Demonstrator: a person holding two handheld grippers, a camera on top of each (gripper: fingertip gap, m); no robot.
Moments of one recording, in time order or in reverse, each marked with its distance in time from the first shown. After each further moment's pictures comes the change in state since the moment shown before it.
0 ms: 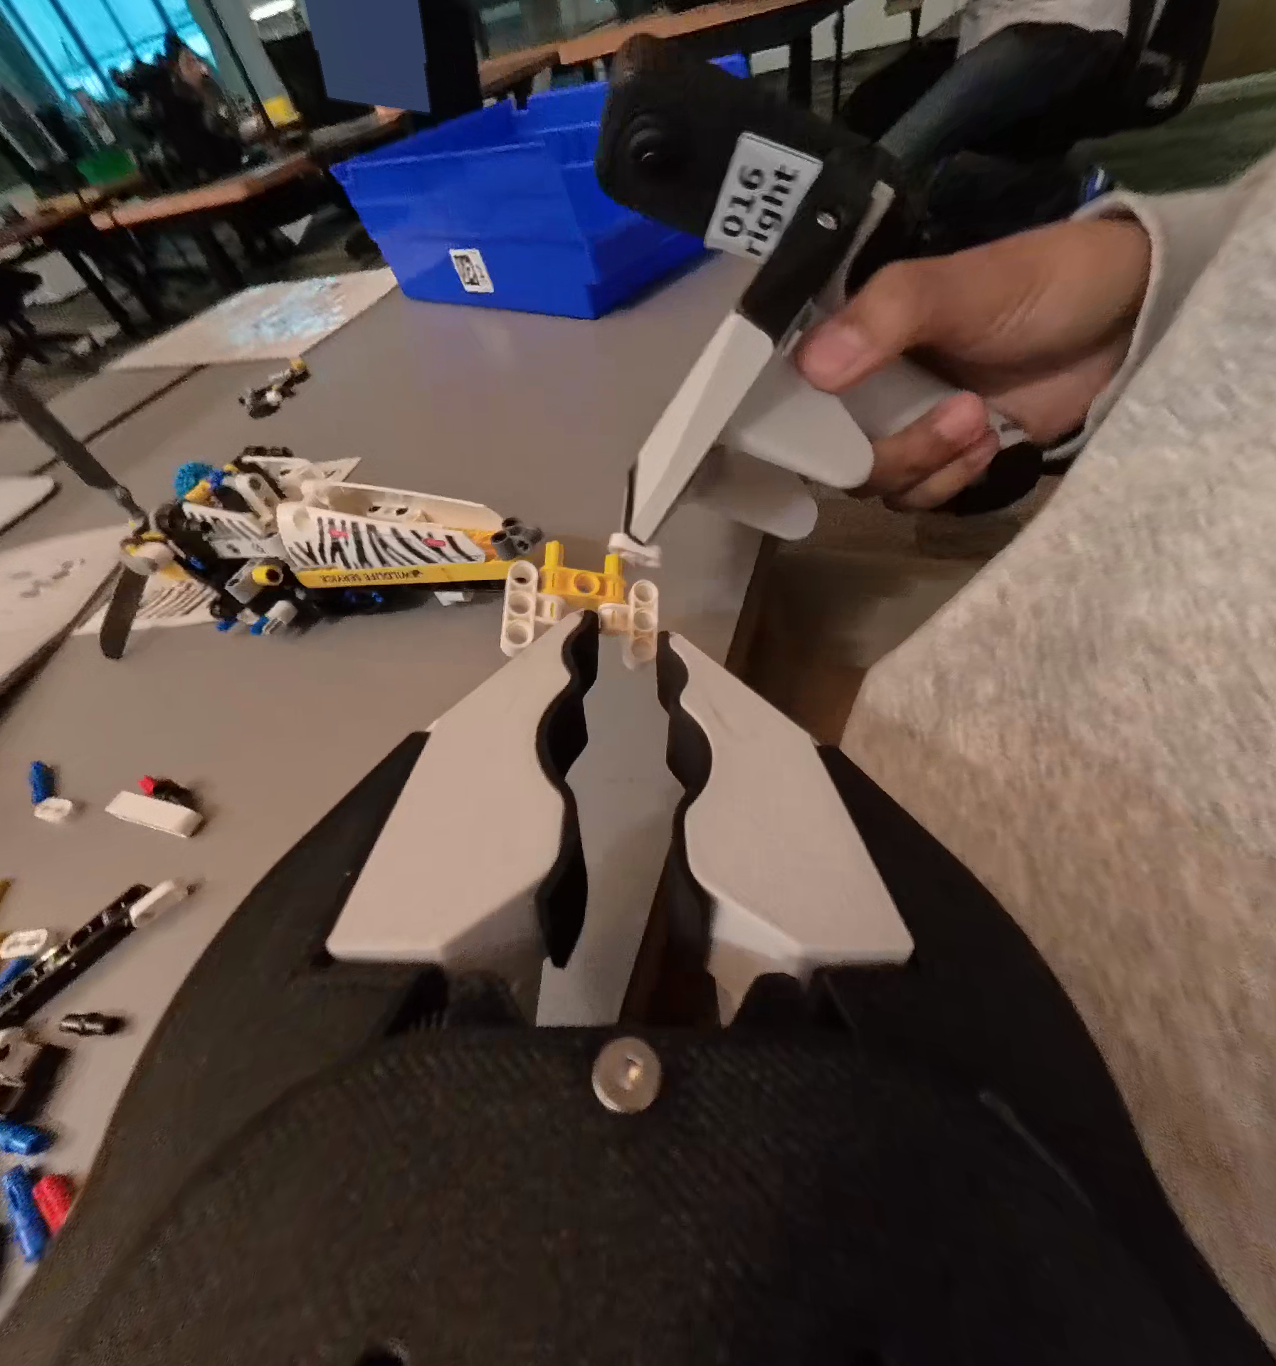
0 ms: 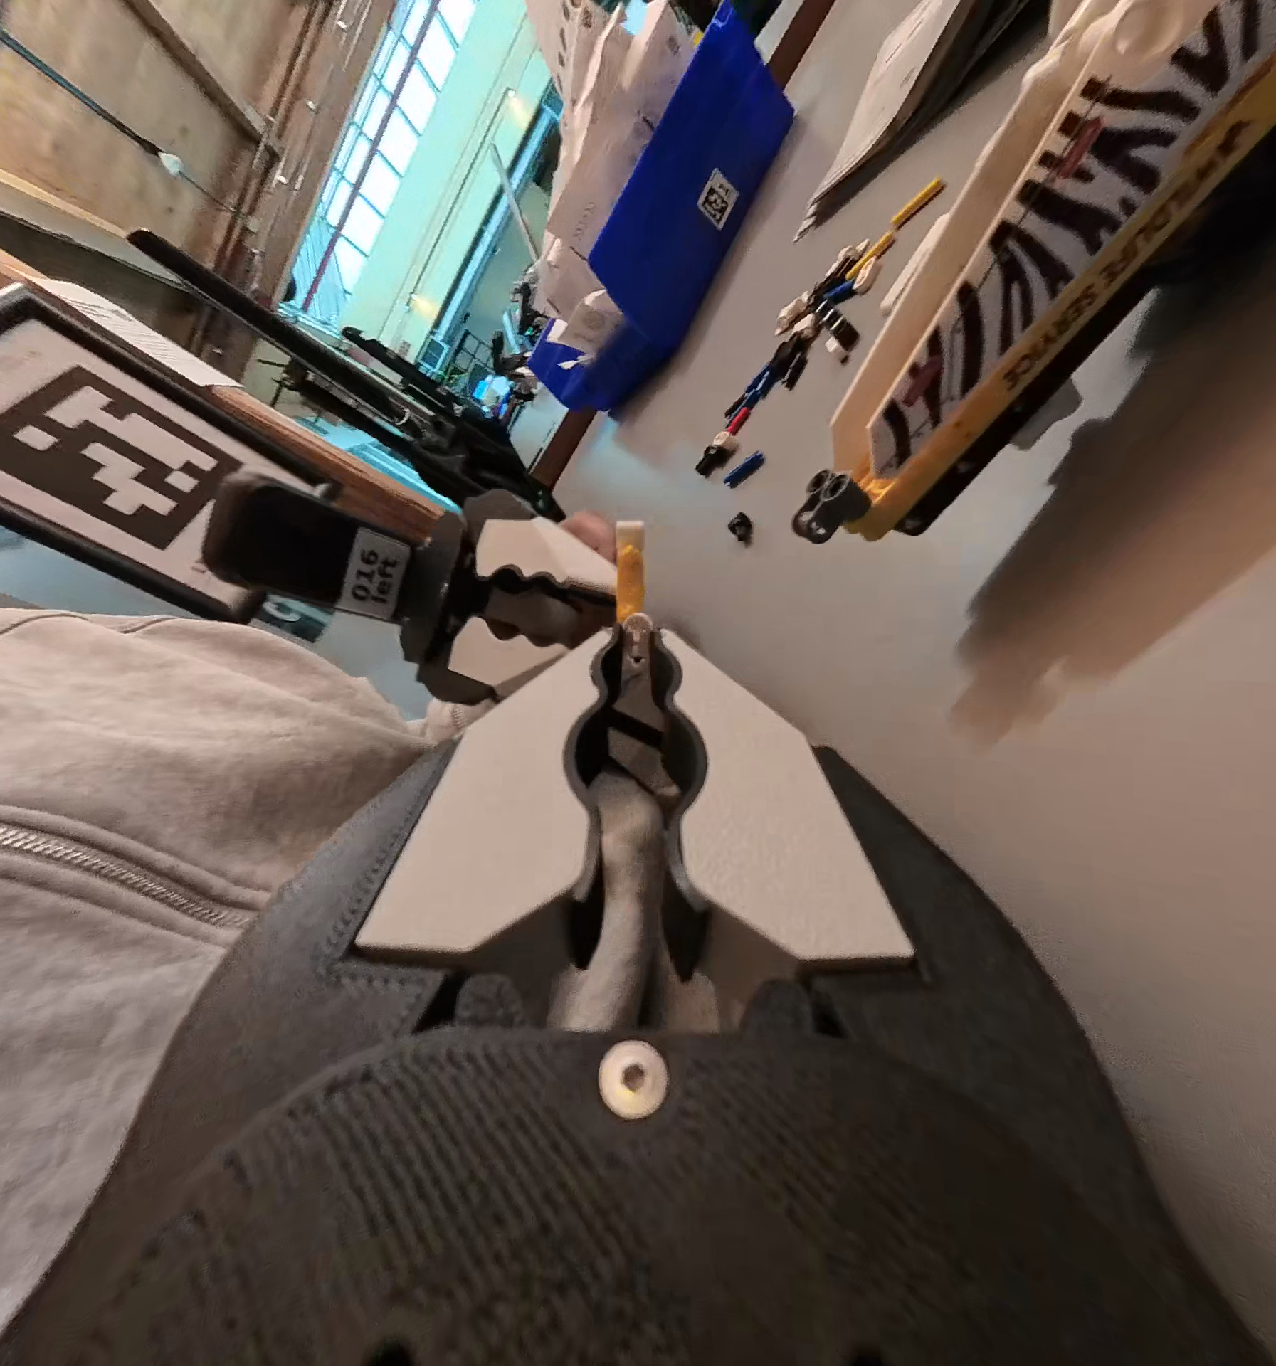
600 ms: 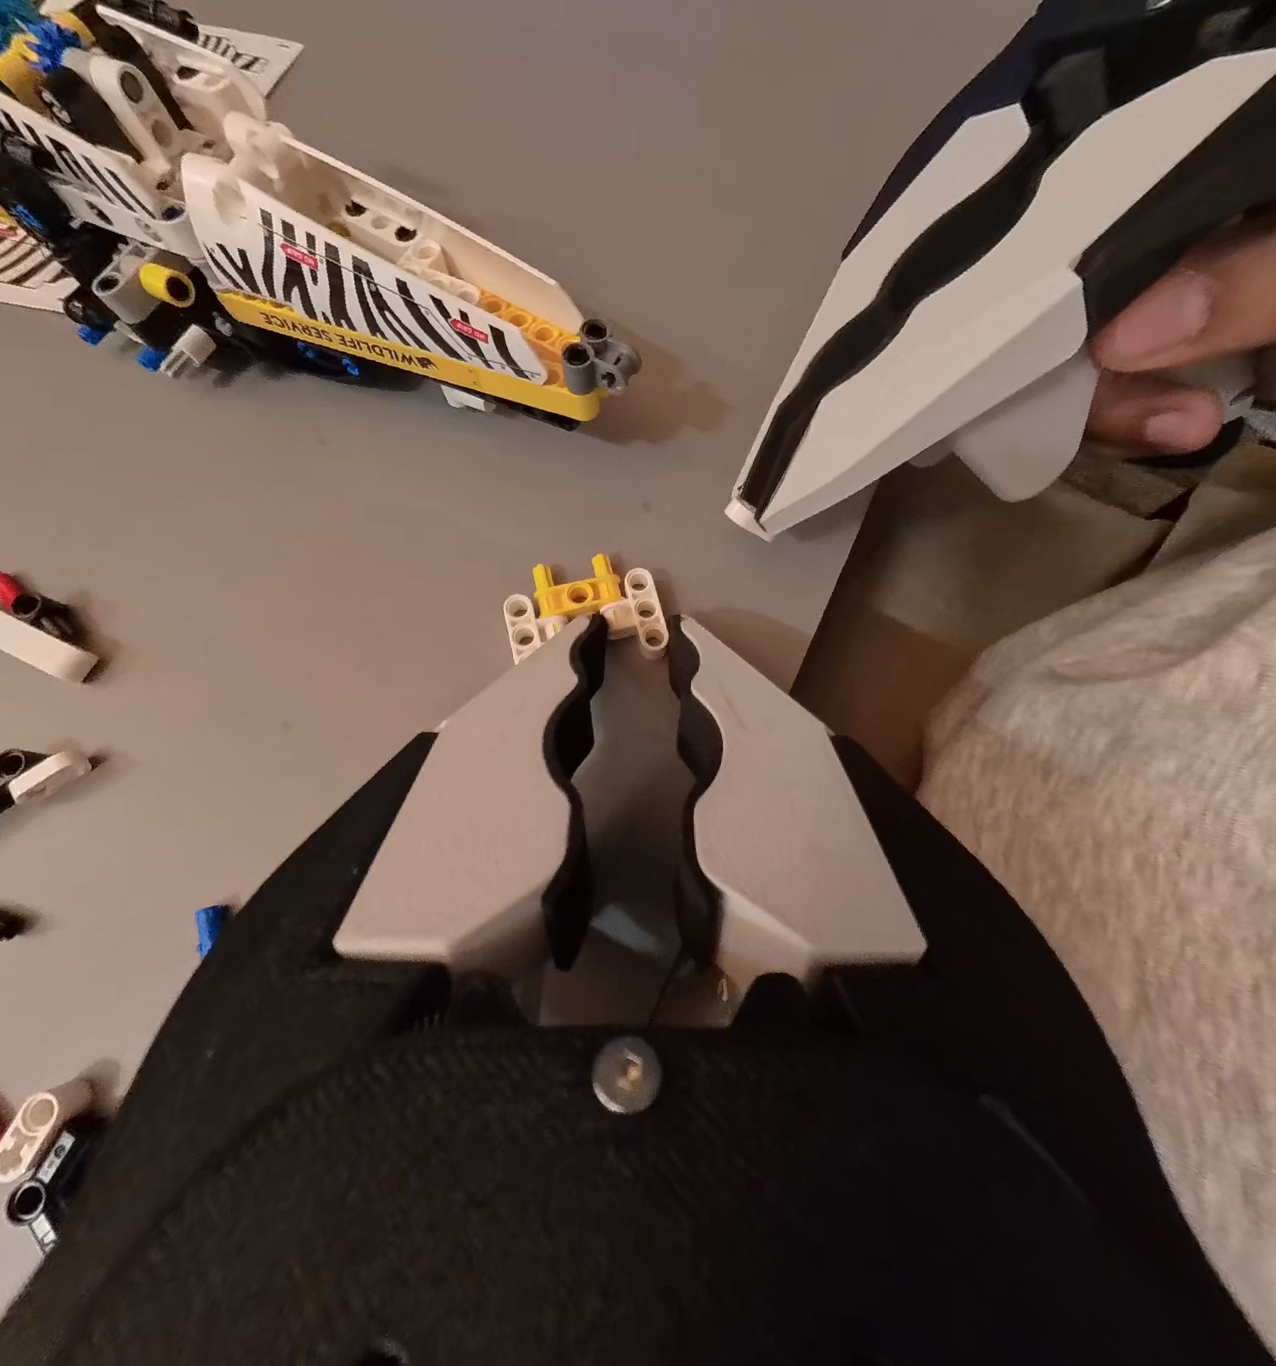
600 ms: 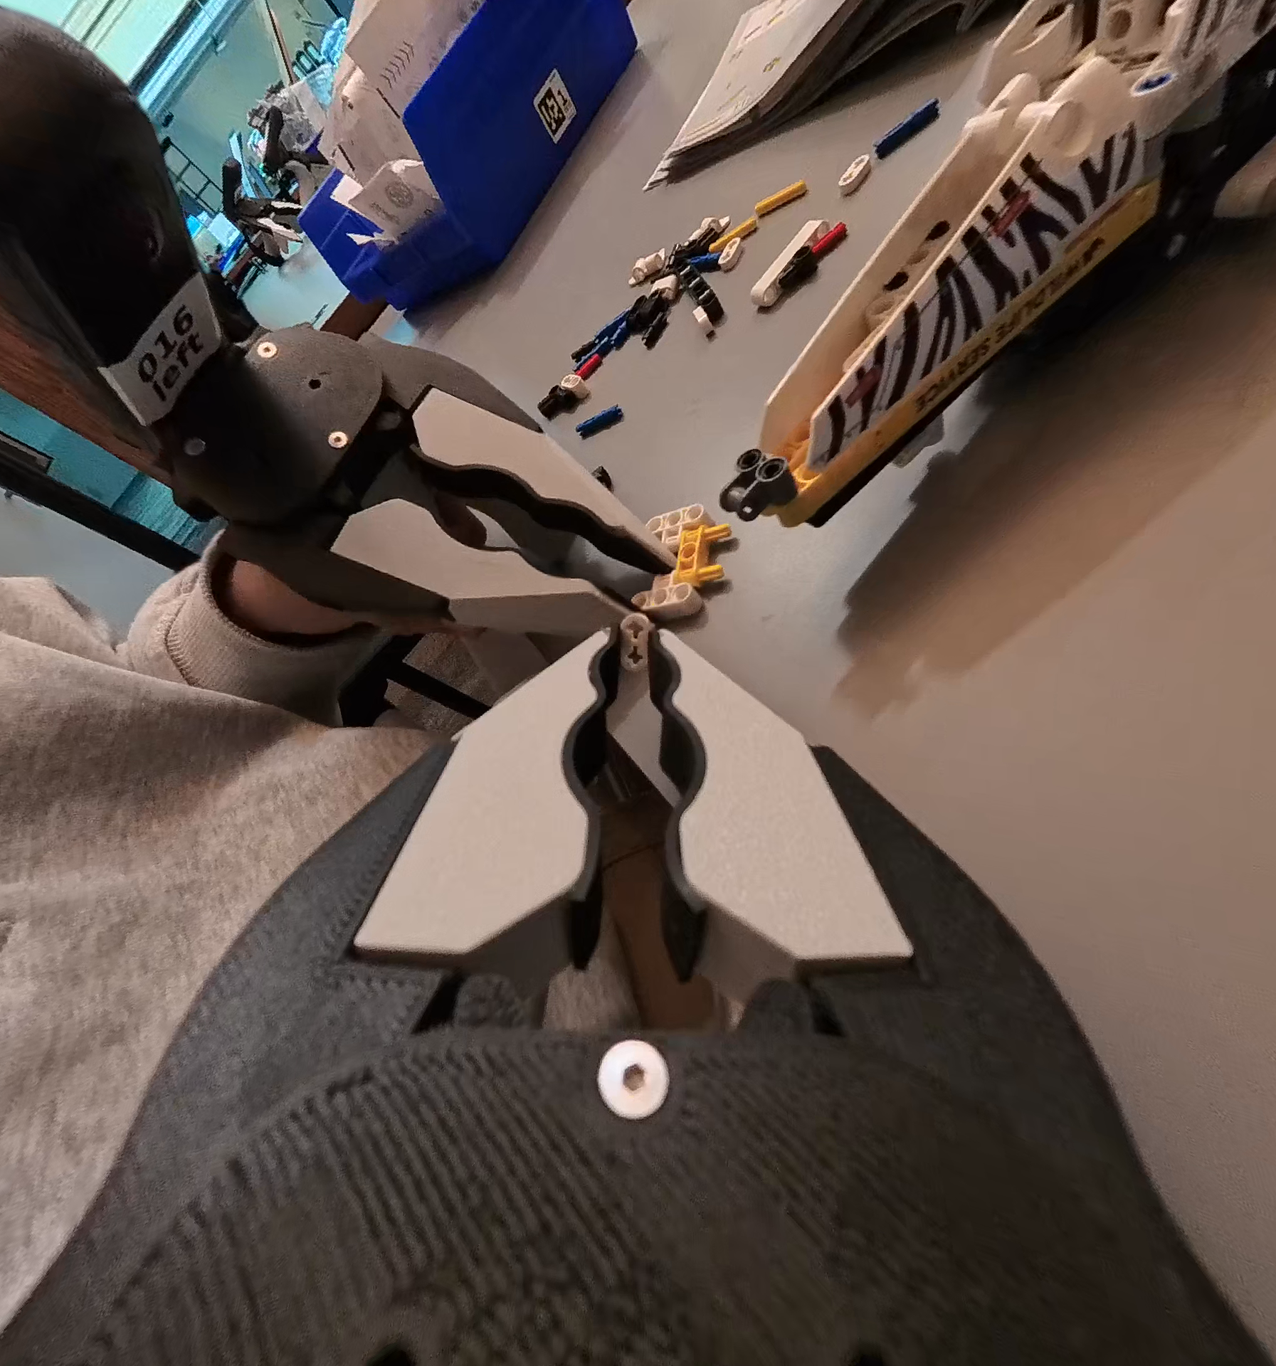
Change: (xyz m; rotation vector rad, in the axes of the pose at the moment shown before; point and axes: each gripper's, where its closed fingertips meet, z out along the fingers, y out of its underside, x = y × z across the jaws) left arm -0.020 0.046 0.024 -0.400 -0.010 -0.262; right arm 0.029 0.010 -0.002 -0.082 0.314 -0.276
